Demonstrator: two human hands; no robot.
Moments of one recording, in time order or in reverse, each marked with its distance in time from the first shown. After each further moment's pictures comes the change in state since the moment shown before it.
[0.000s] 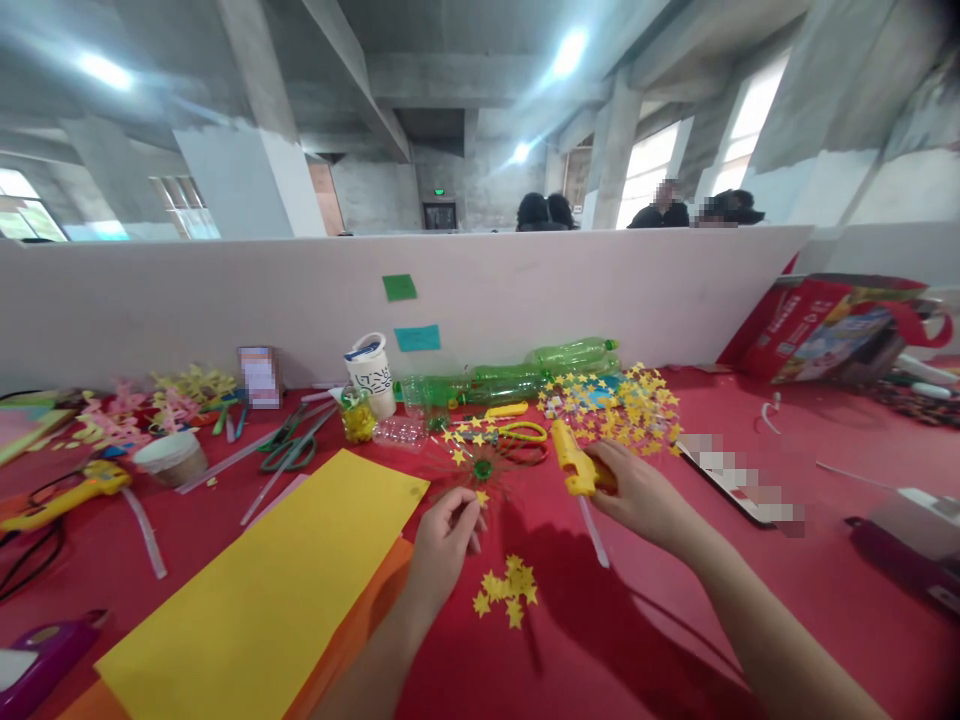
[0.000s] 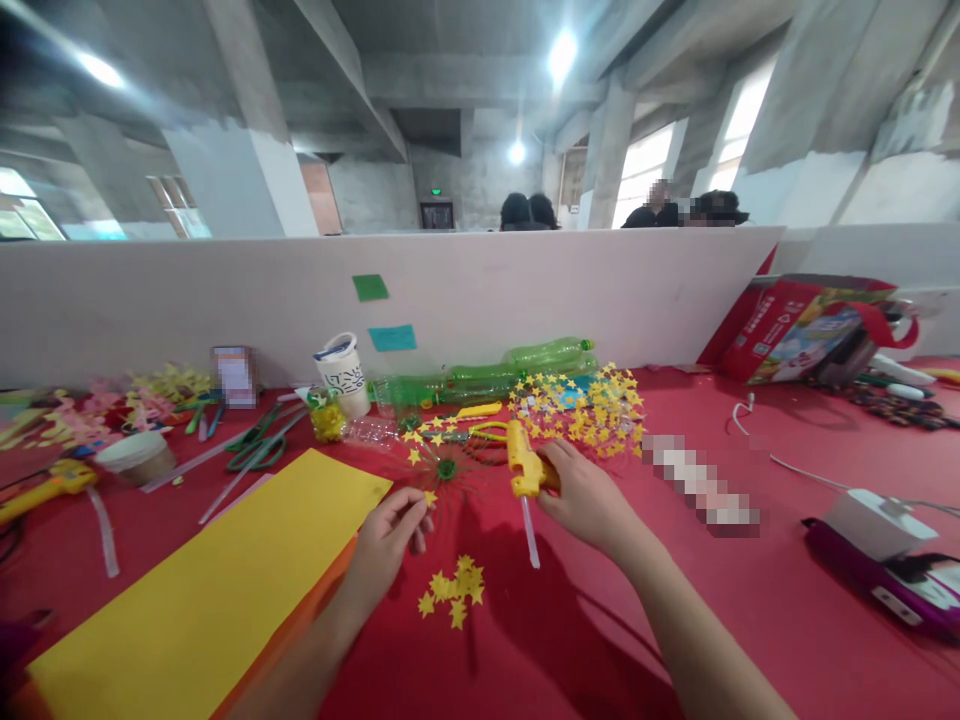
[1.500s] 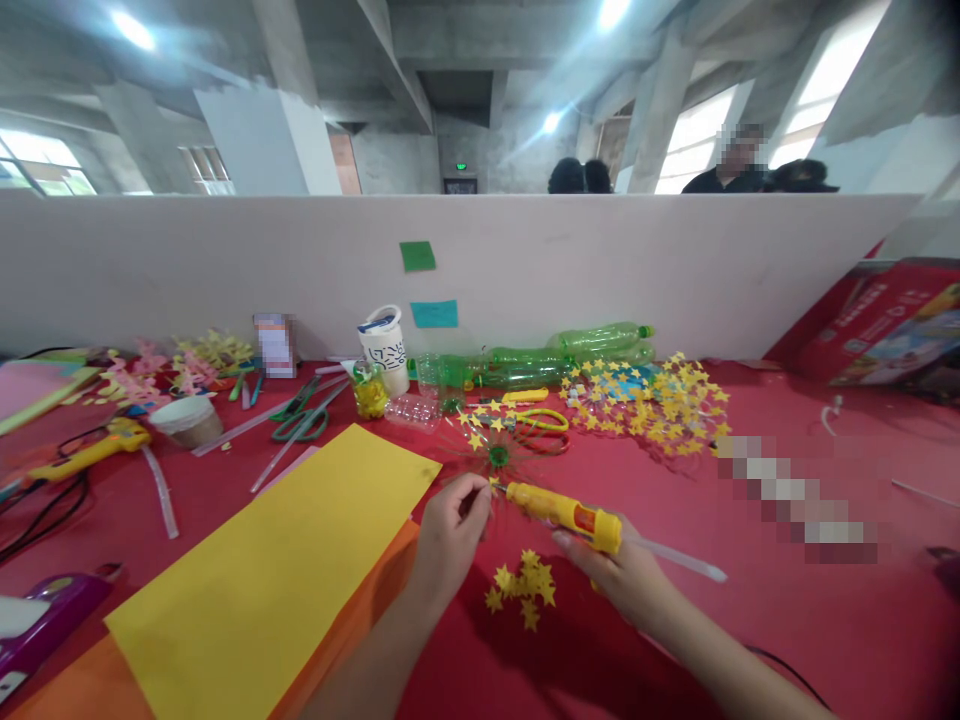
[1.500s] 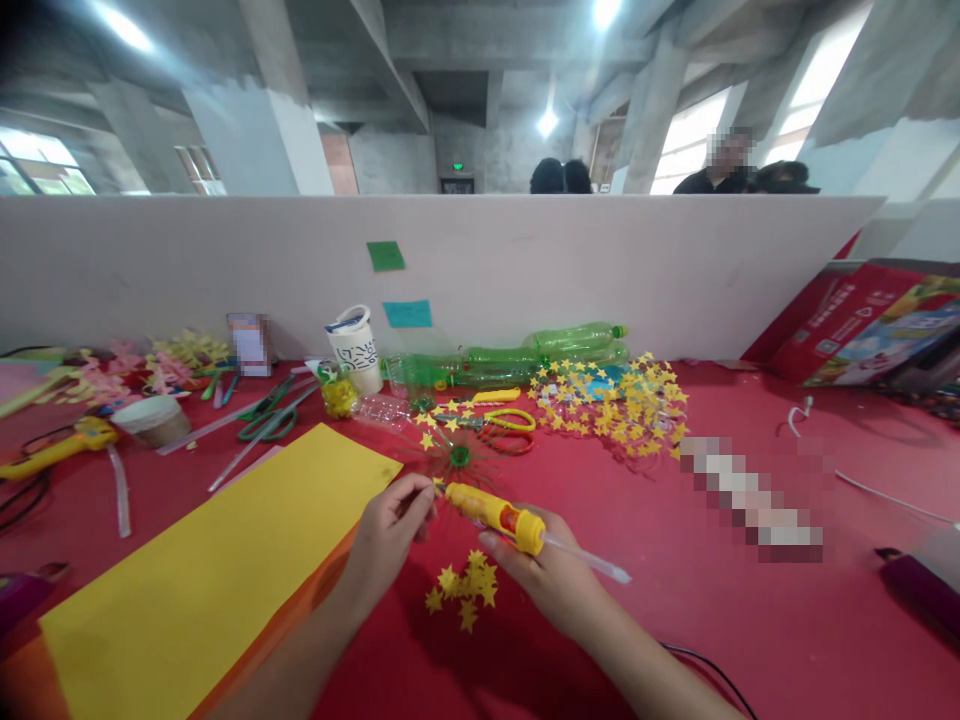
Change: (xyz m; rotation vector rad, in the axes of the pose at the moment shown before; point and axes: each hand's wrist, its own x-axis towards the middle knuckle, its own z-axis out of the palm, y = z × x) left_hand -0.001 -0.001 -0.003 0.150 0.093 0.026; right_hand -0.028 -0.043 0.070 0.695 -0.070 0.052
